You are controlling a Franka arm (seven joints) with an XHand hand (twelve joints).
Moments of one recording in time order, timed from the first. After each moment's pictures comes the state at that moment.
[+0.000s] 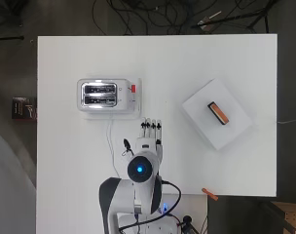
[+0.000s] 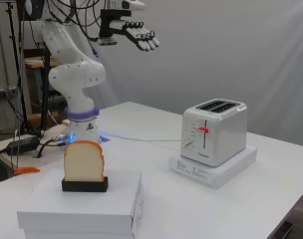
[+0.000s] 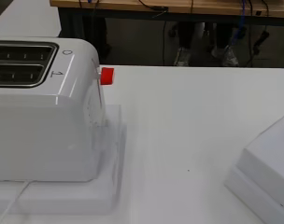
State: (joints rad) arm -0.01 -0.78 0.01 -2.34 -0.05 1.54 -0.85
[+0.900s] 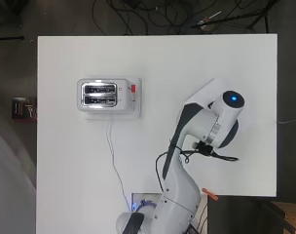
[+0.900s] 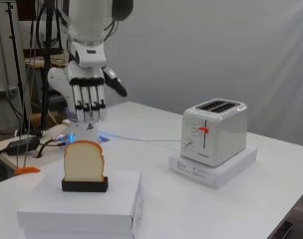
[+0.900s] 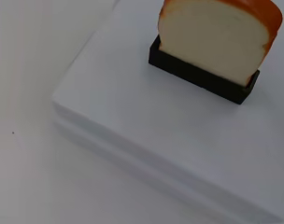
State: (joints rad) arm -0.15 -0.01 -0.34 -1.84 -0.11 1.41 -0.88
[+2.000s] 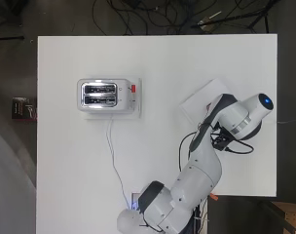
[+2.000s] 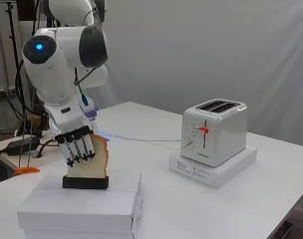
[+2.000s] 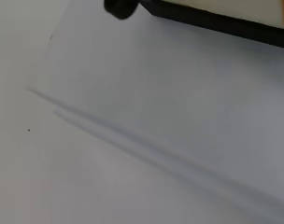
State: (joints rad) arm -0.31 0.34 -0.39 -1.72 0.16 1.45 -1.22
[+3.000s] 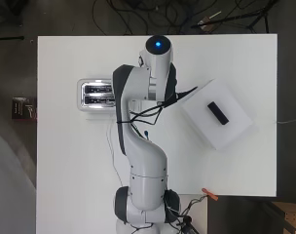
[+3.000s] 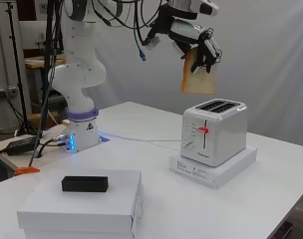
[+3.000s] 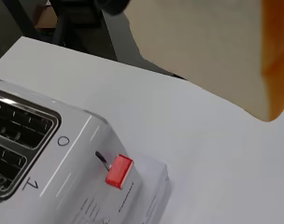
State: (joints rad) arm -0.10 0.29 0.03 -1.23 -0.04 1.27 -1.35
